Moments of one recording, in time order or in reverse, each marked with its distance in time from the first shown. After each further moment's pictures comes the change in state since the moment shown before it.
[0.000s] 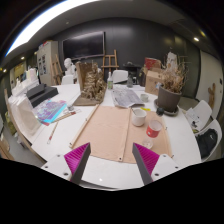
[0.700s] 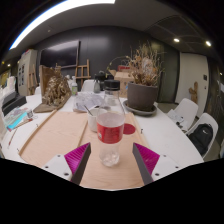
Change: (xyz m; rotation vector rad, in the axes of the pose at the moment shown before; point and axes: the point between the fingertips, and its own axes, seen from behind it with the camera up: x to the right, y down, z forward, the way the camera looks) arm 0.192 0.038 0.150 0.175 0.251 0.071
